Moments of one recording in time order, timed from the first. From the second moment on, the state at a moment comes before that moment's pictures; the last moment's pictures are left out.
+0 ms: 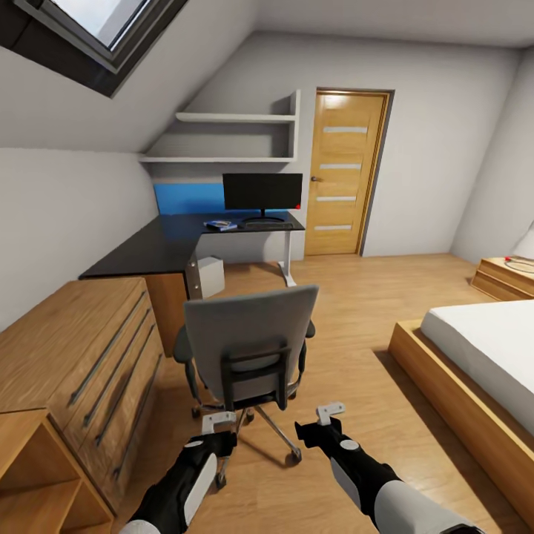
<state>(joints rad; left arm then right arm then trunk) -0.46 -0.17 -0.10 -0.69 0.19 0.34 0.26 -0.66 0.09 0.24 -0.25 -0.11 -0.08 0.03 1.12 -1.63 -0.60</state>
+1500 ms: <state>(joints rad) -0.48 -0.17 -0.09 -0.55 0.18 -0.21 0.31 -0.66 0.09 0.25 -0.25 -0.11 -0.20 0.03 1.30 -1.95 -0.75</state>
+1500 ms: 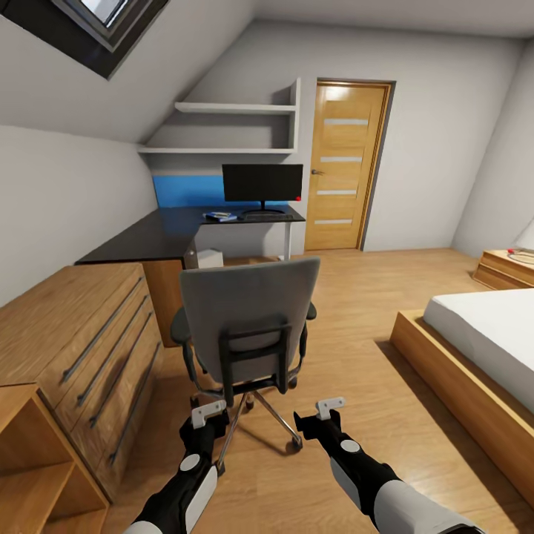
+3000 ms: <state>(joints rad) -0.49 -0.17 -0.09 -0.62 0.21 -0.07 0.30 -0.66 0.09 0.25 -0.30 -0.10 -0.31 0.02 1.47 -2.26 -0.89</state>
